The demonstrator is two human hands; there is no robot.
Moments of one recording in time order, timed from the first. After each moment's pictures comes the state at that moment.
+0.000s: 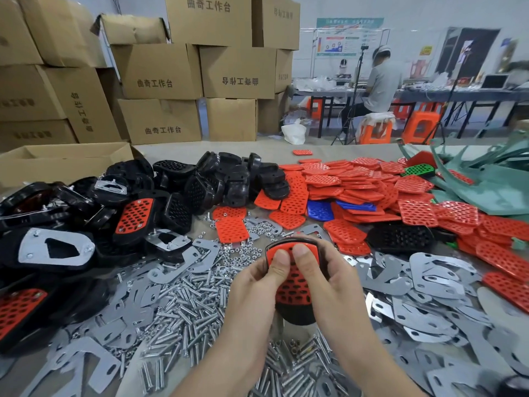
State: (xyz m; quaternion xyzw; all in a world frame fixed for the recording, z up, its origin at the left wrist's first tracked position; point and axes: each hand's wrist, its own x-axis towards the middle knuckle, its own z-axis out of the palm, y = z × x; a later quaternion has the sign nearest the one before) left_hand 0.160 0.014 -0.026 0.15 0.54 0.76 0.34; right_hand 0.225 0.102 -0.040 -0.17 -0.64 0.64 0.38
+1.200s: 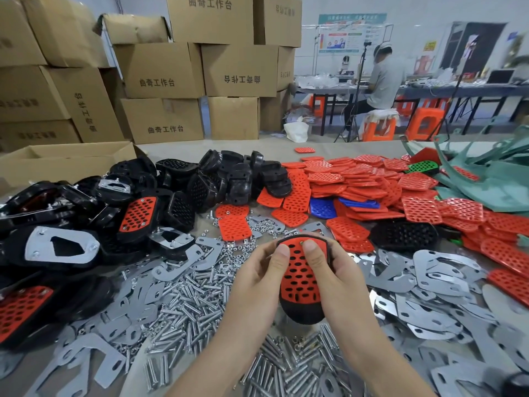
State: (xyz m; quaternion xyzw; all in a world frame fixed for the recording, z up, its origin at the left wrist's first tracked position) left_hand 0.145 0.017 -0.040 0.26 0.58 0.73 0.26; right_hand 0.226 0.108 -0.043 -0.21 -0.62 0.66 0.37
